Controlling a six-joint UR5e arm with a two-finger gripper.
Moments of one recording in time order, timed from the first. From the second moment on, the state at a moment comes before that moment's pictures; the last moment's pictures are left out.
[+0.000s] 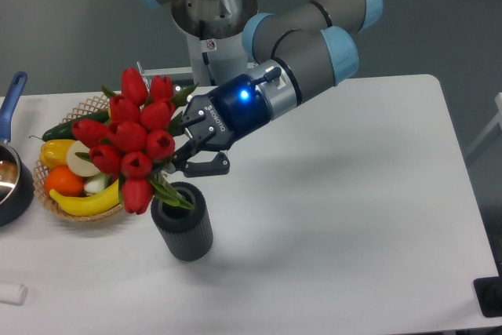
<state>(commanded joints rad) 2.55 -1.88 -1.74 -0.65 0.03 0.93</state>
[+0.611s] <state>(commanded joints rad) 2.55 -1.92 -1.76 -0.65 0.04 0.93</state>
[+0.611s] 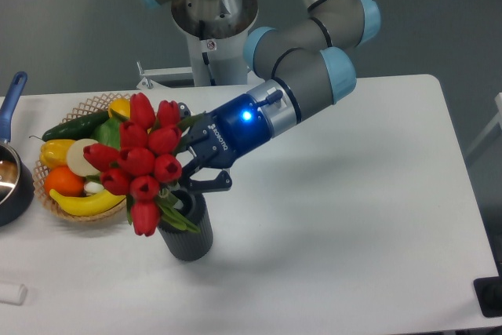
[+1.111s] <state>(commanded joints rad) 2.58 -1.96 -1.81 -0.65 0.07 0.97</state>
